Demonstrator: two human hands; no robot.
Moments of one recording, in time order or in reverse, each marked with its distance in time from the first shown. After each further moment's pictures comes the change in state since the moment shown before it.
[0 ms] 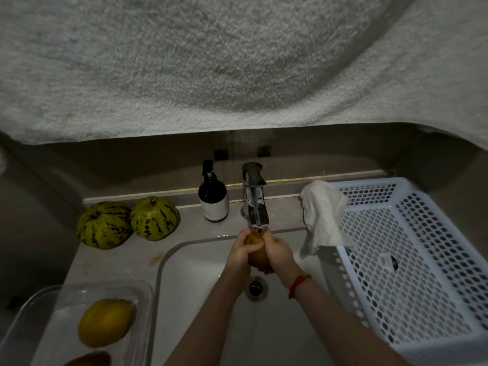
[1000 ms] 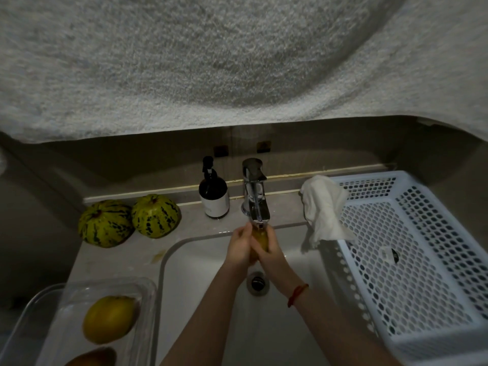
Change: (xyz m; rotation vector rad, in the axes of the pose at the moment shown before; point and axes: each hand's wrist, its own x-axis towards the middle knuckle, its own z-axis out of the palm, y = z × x) left_hand 0.007 0.005 -0.004 0.059 0.096 -0.100; right_hand -0.003 0.026 0.010 0.172 -0.205 -0.387
